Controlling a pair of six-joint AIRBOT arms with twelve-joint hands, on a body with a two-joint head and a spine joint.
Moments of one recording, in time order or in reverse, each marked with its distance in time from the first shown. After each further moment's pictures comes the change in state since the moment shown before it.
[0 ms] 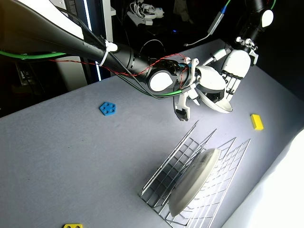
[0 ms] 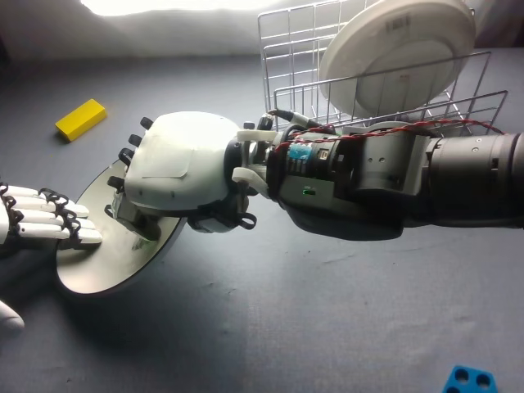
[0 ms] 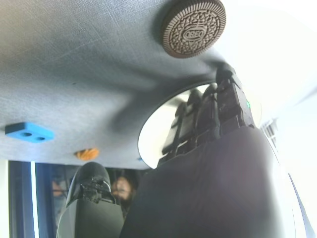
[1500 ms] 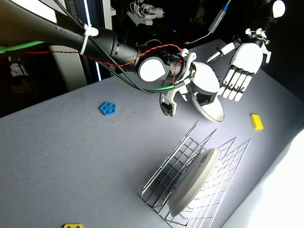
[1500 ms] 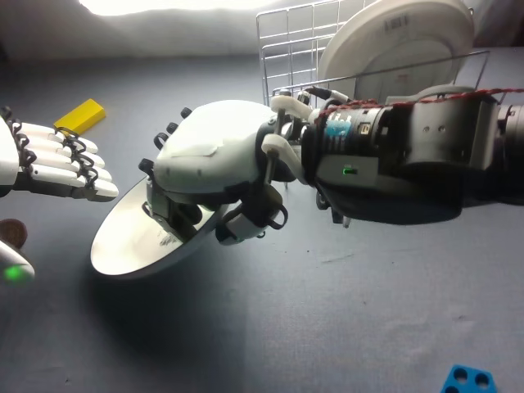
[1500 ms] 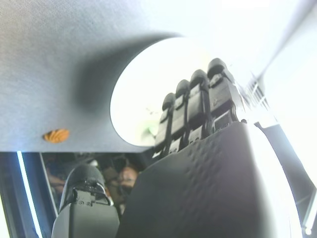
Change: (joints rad) left arm -0.293 0.057 -0.027 0.110 -0.036 -0.019; right arm 0.090 0.162 -0.201 0.001 -0.186 0.219
